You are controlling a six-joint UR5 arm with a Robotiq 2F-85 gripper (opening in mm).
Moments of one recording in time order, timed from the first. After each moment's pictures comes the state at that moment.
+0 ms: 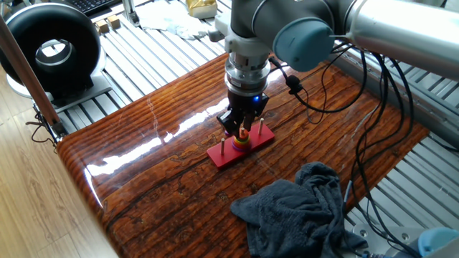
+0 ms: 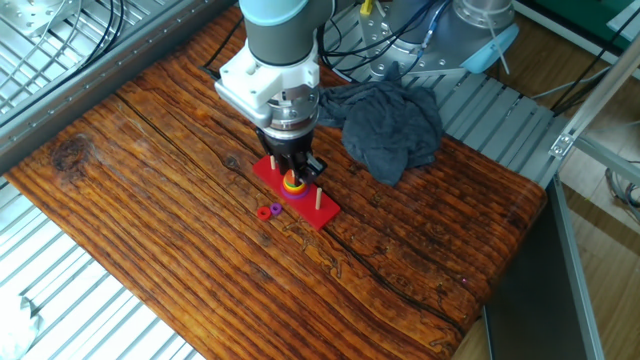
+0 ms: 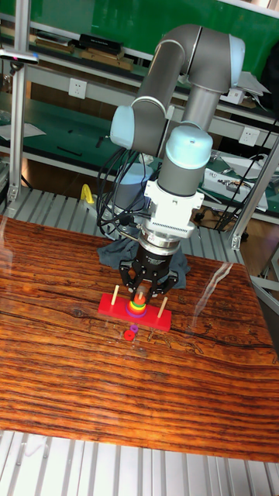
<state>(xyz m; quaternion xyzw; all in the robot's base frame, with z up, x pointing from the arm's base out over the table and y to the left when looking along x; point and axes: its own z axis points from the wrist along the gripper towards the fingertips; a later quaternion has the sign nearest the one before) 0.477 0.048 0.049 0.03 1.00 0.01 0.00</state>
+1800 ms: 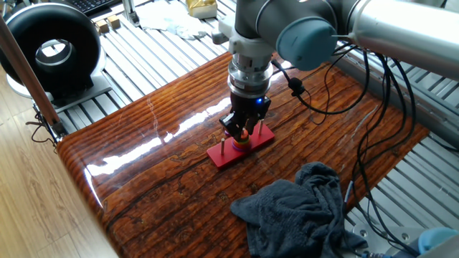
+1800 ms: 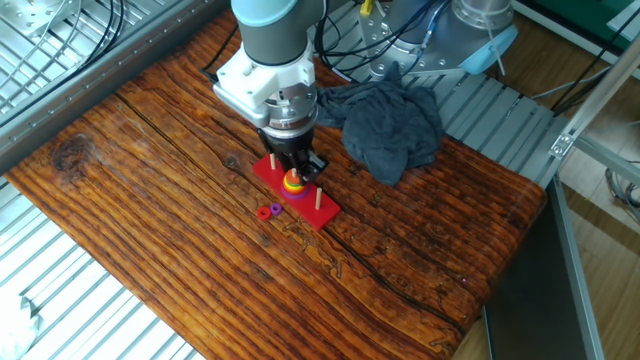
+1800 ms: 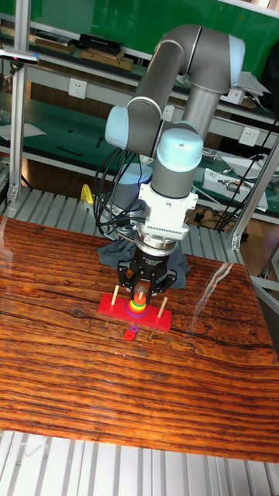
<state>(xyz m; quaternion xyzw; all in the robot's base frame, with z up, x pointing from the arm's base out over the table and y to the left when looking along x) 0.466 0.052 0.043 0.03 1.00 0.03 -0.02</state>
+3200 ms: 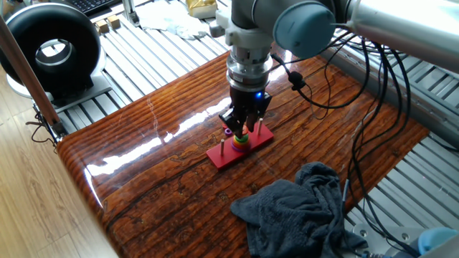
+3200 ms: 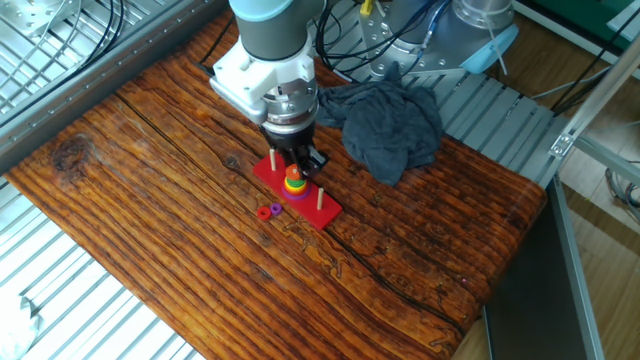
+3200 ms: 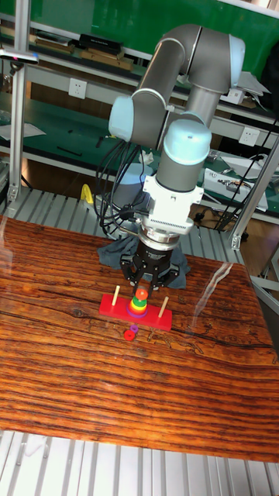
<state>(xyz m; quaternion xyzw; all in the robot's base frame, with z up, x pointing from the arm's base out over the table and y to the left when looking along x) 0.464 0.049 0.063 0.04 1.00 0.02 -0.03</state>
